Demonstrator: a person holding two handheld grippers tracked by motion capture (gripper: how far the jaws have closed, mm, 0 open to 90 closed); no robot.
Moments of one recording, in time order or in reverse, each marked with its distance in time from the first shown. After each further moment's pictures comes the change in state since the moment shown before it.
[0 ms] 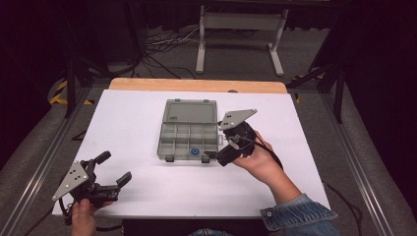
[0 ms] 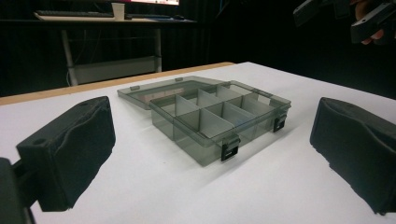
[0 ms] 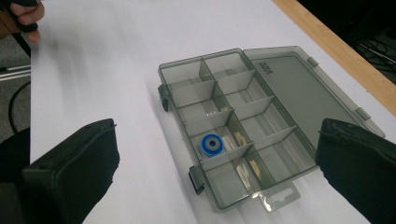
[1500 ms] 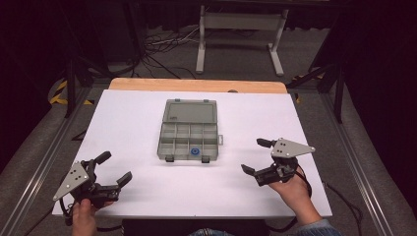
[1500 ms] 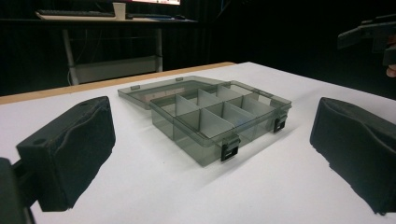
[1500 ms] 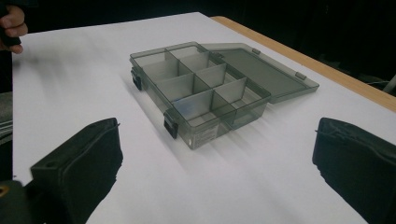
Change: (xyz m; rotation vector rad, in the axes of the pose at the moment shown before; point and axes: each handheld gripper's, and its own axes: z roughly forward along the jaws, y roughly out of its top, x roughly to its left) left arm -0.001 0.000 0.001 0.000 0.004 -0.005; right arm 0.008 -0.120 -0.055 -0.247 -0.145 0.128
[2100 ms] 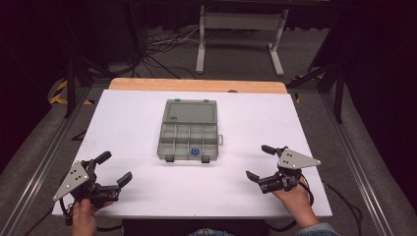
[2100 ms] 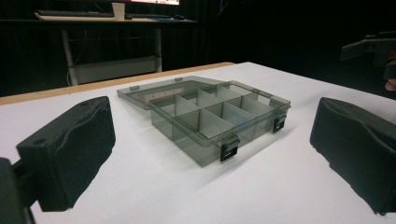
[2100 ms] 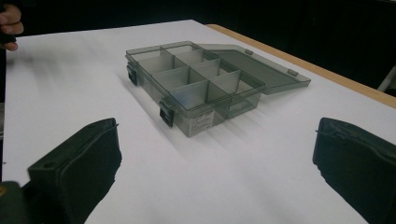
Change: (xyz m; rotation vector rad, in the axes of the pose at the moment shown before) left arm 0.000 0.000 0.000 -0.001 -0.001 0.004; right arm 0.003 -0.035 -0.007 -0.073 -0.029 0.004
